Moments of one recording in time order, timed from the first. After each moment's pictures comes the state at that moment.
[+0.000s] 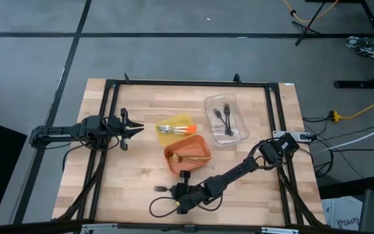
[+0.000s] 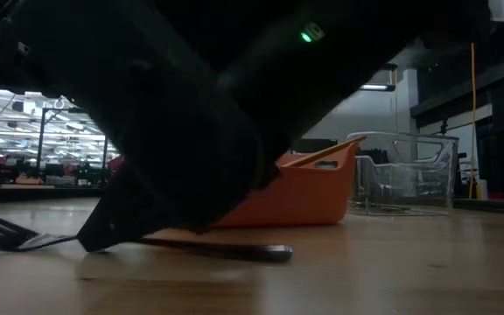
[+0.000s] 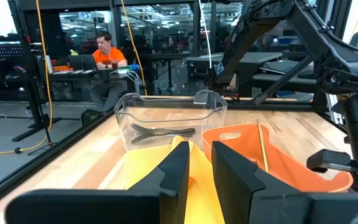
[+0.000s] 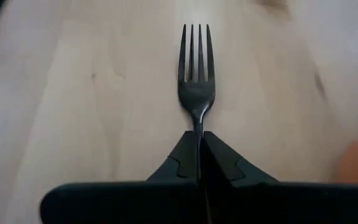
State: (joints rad) left arm 0.07 0.01 0.01 0.02 -0.09 0.00; right arm 0.52 2.35 1.60 -0.03 0.45 0.35
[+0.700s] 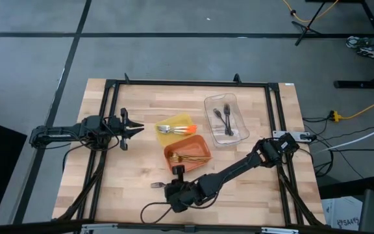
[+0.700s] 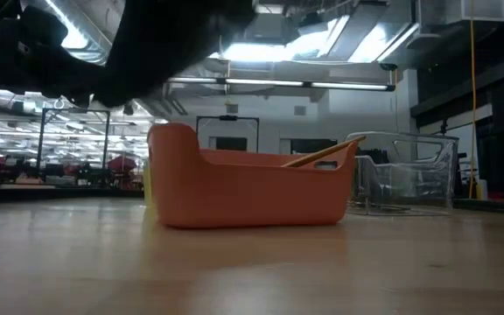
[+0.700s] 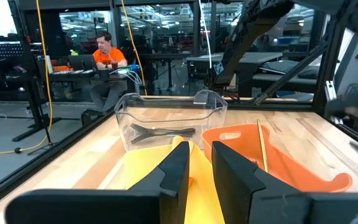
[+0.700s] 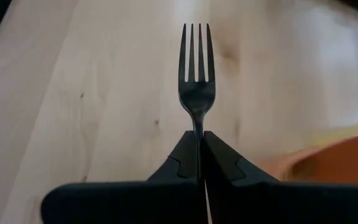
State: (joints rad) left arm 0.07 0.01 0.01 0.02 -0.09 0.00; right arm 0.50 2.35 2.00 -0.60 0.46 0.12
